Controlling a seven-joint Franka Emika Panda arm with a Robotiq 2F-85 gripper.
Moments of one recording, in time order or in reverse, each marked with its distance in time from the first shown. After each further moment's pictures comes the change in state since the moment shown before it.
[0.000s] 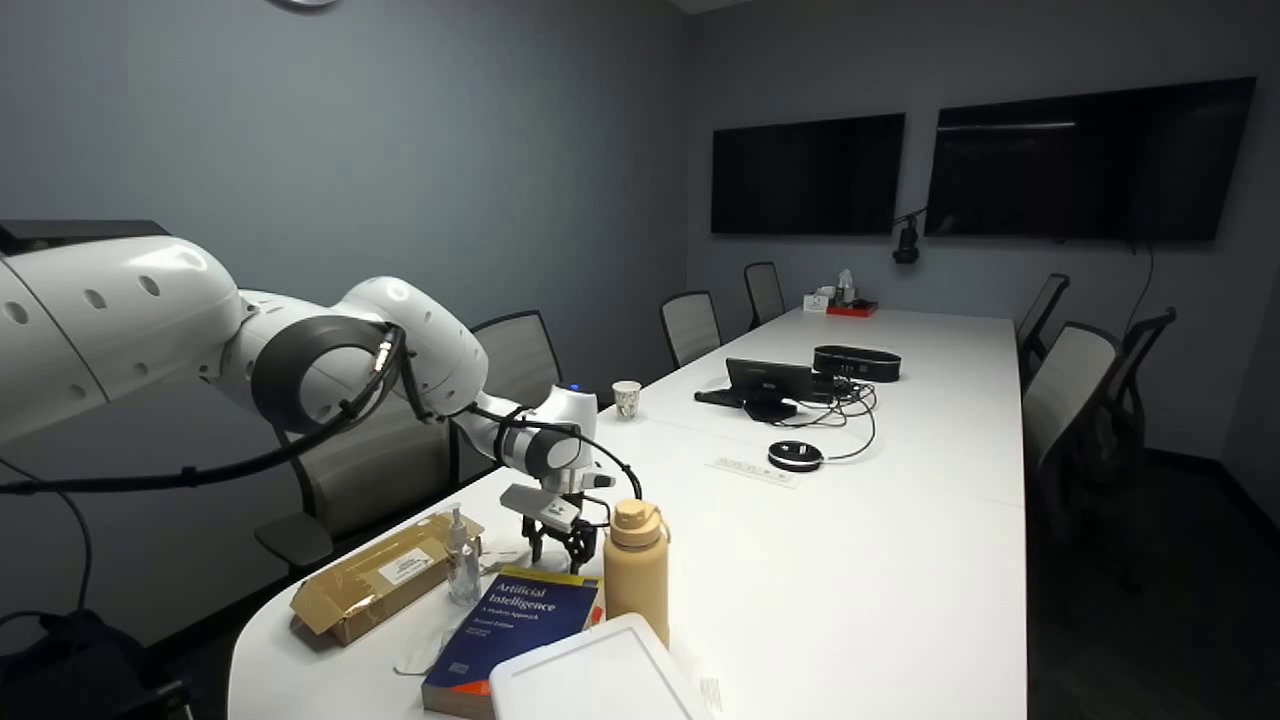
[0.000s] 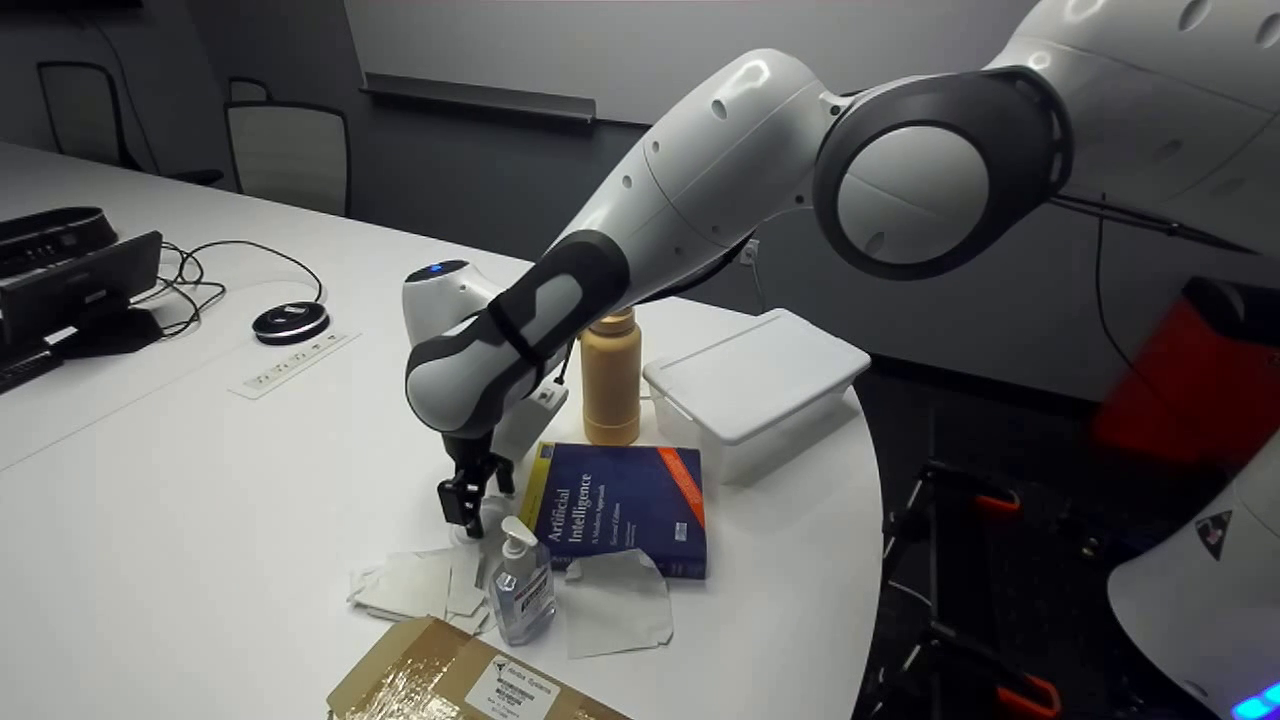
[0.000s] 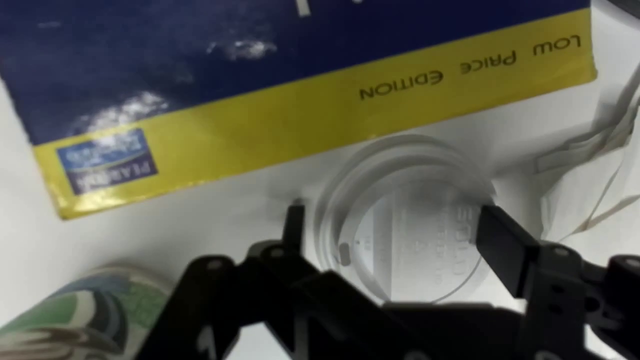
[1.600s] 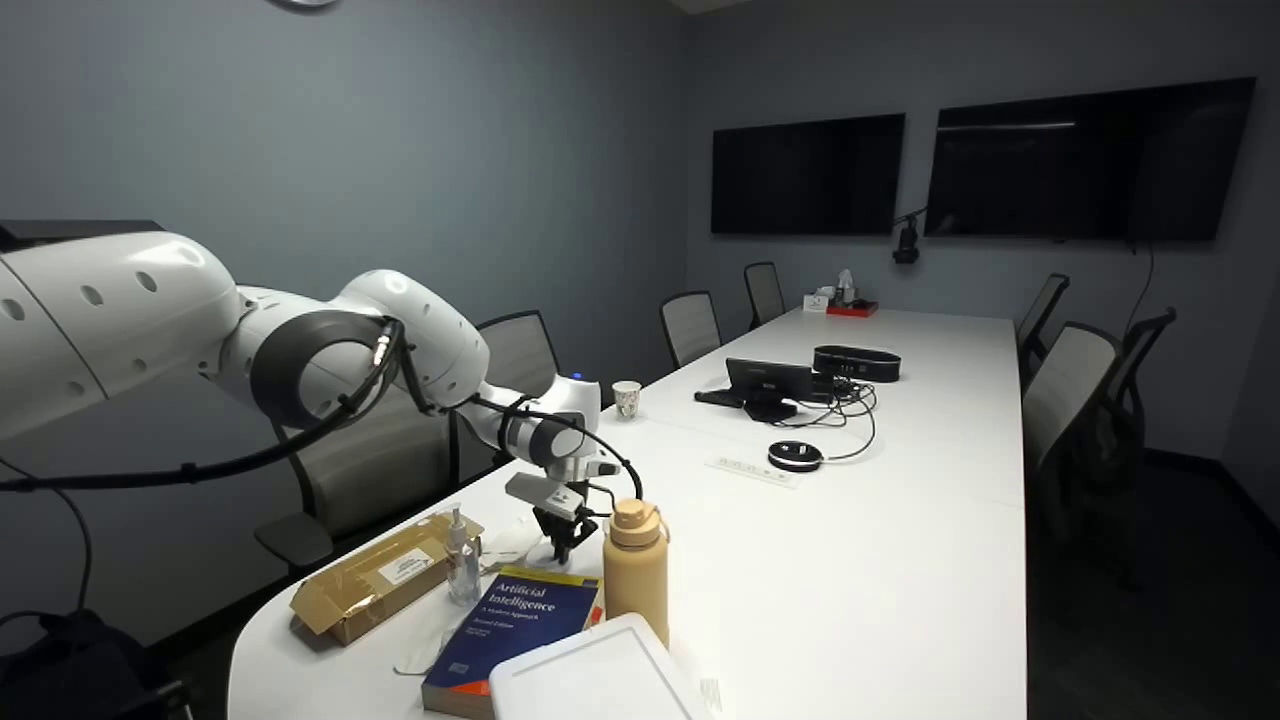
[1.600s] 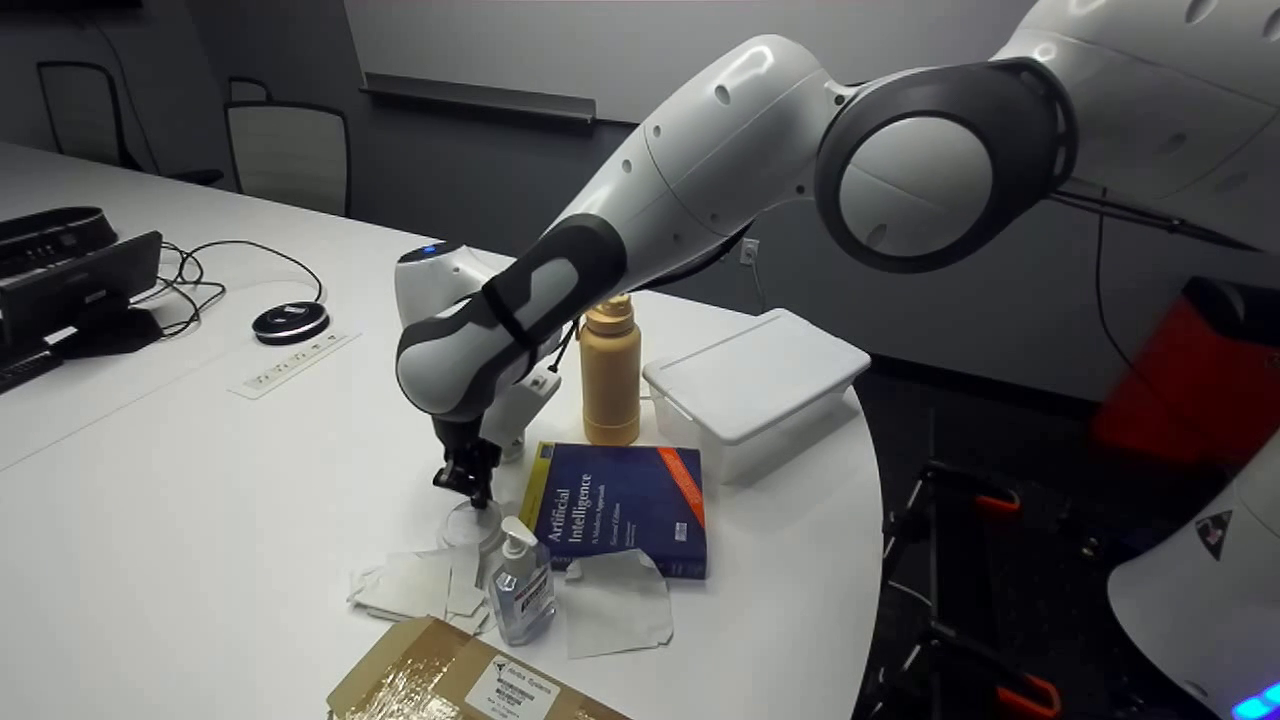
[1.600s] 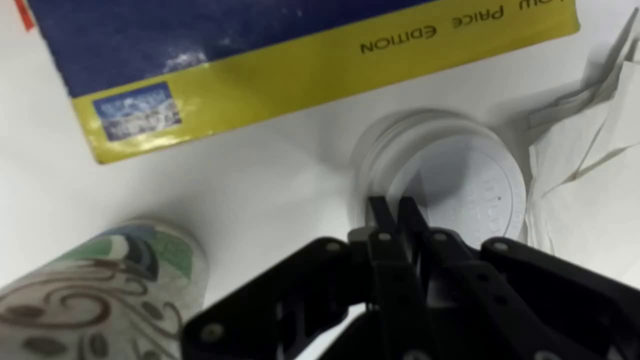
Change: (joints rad) arm 0.000 -0.014 -0.002 0.025 0.000 -0.006 0.023
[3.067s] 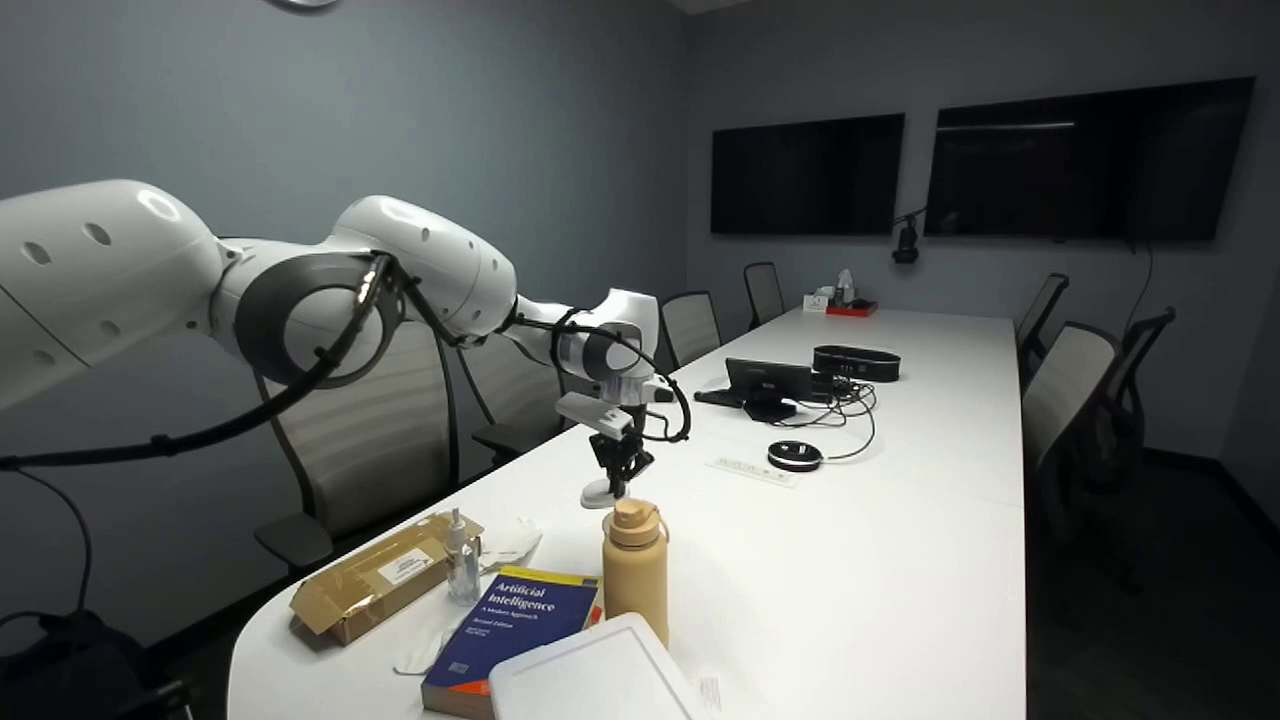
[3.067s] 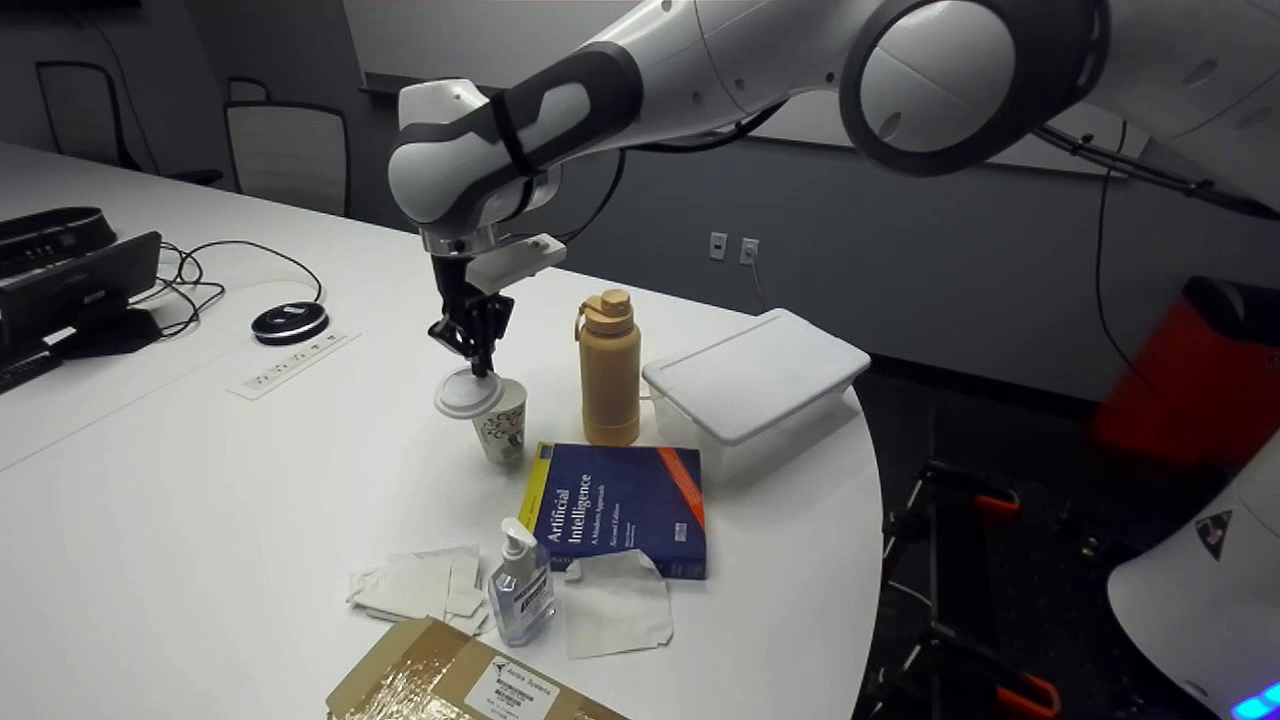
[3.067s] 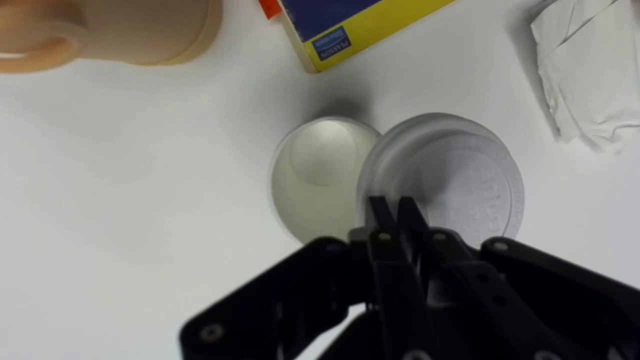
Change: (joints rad) arm -0.106 -0.145 -0.015 0.123 0.002 -0.247 0.118
